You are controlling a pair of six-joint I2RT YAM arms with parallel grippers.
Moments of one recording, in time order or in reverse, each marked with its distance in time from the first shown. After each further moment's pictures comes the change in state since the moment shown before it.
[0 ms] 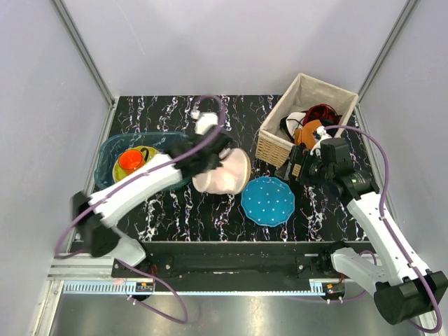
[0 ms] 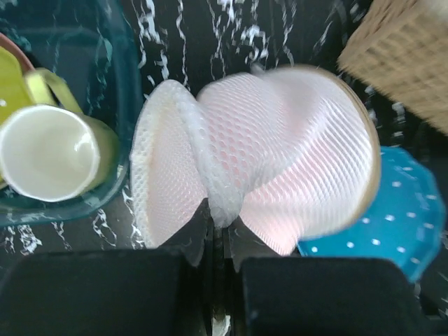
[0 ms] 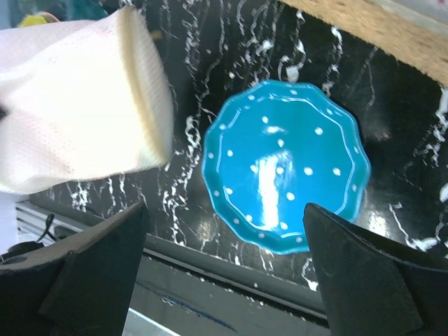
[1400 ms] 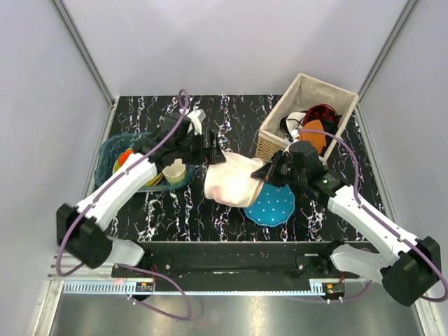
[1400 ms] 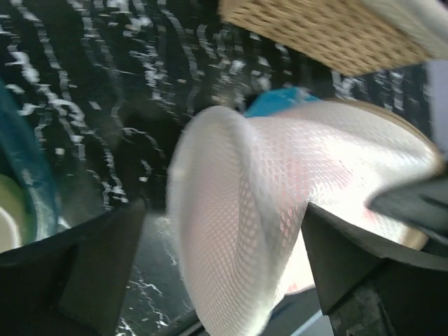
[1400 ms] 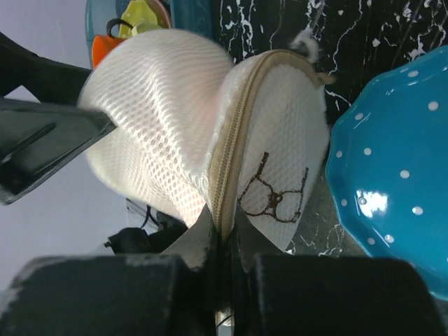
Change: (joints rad) left arm 0.383 -0.280 -0.304 0.373 0.891 0.288; right arm 0.268 0.122 -0.101 0.396 -0.041 0.398
